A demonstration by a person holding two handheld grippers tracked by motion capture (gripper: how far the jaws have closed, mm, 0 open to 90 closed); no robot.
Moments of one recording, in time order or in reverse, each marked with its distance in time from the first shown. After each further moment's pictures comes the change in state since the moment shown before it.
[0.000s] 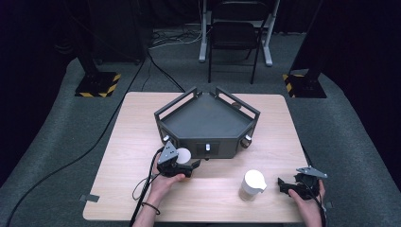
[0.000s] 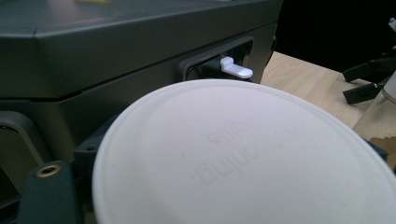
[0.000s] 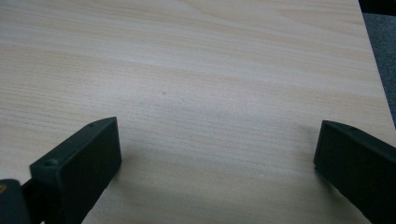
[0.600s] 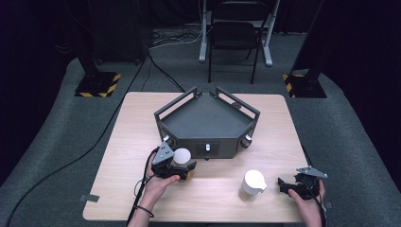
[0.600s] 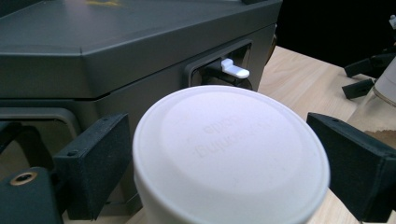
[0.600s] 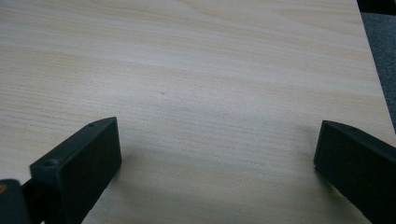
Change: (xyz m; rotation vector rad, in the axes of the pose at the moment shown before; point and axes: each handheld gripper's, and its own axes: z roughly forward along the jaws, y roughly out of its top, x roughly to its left) left arm -0.006 0.013 -0.016 0.031 0.023 -0.002; right arm 0.000 0.000 0.000 0.001 -0.004 0.004
